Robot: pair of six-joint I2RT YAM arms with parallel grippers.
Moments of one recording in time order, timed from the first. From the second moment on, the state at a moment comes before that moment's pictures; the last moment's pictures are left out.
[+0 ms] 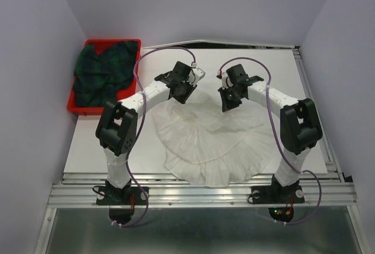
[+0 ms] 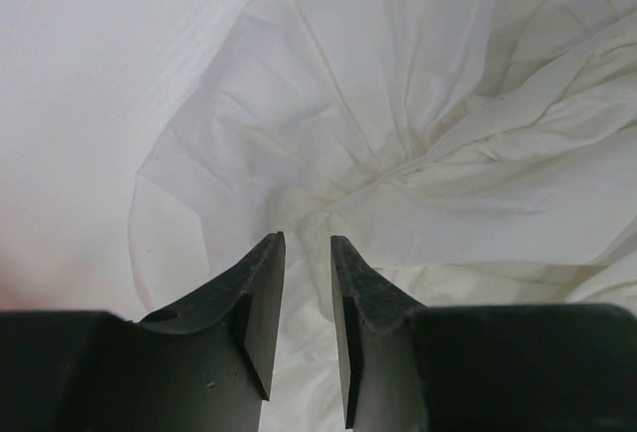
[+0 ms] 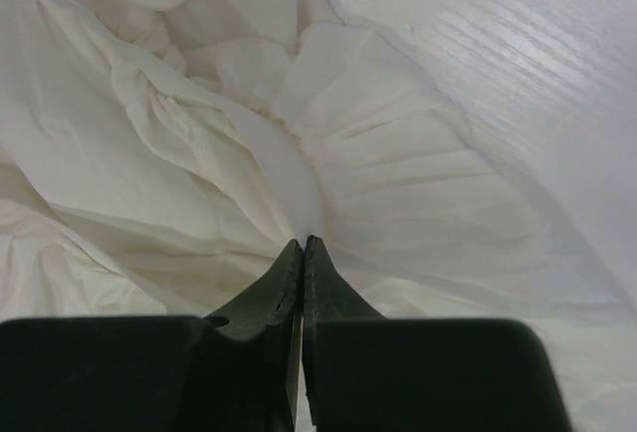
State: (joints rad) left arm -0.58 1.90 1.48 -0.52 -0.02 0.19; right arm 0.39 1.84 1.36 -0.62 -0.21 0.04
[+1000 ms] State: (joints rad) left arm -0.55 2.01 1.55 -0.55 0.15 0.30; right arm 0.39 1.84 1.36 -0.62 -0.15 0.04
